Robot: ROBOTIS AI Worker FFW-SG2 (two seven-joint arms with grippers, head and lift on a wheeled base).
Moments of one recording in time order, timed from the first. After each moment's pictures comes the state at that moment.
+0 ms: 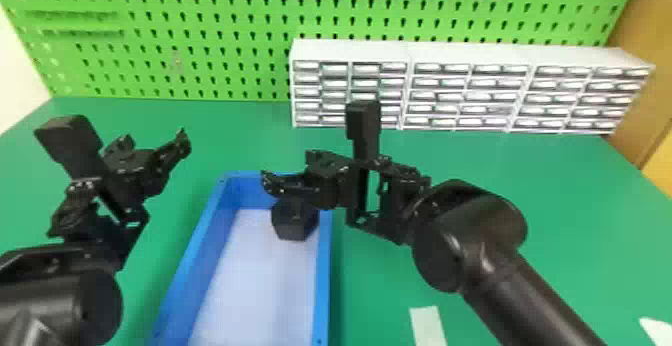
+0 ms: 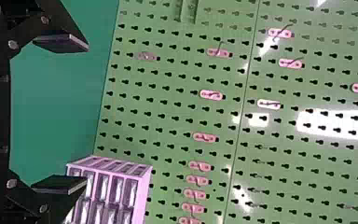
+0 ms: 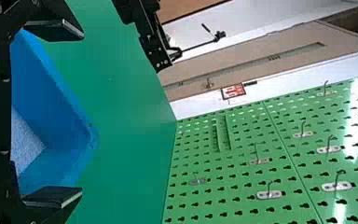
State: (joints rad) left arm -0.08 0.10 0.16 -1.75 0.25 0.26 -0.10; right arm -0.47 -0.16 0.58 -1.51 -0.58 0.47 0.30
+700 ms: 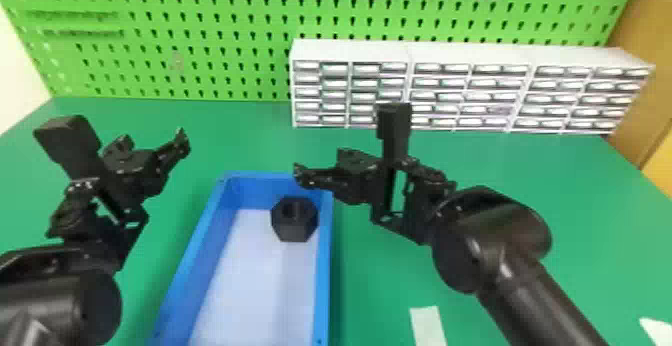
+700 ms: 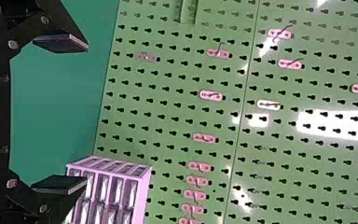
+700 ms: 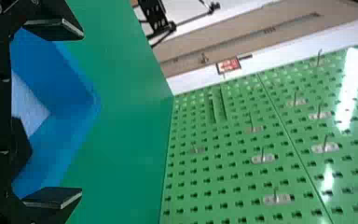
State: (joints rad) left arm -0.08 0.10 0.16 -1.75 0.25 0.26 -0.10; right arm -0.41 -0.15 0.44 -1.51 -0.51 0.48 0.29
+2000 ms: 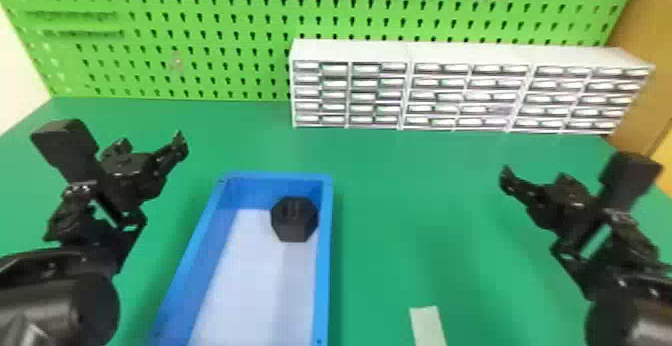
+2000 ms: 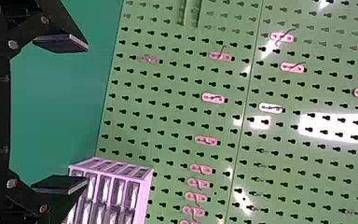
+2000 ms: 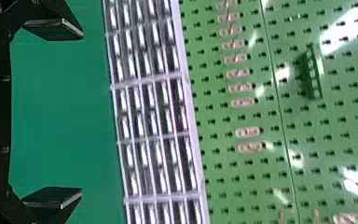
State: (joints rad) left arm -0.07 0.10 0.17 -1.75 0.26 0.26 -0.10; right arm -0.08 -0.03 -0.29 -1.68 -0.16 0.32 0.26
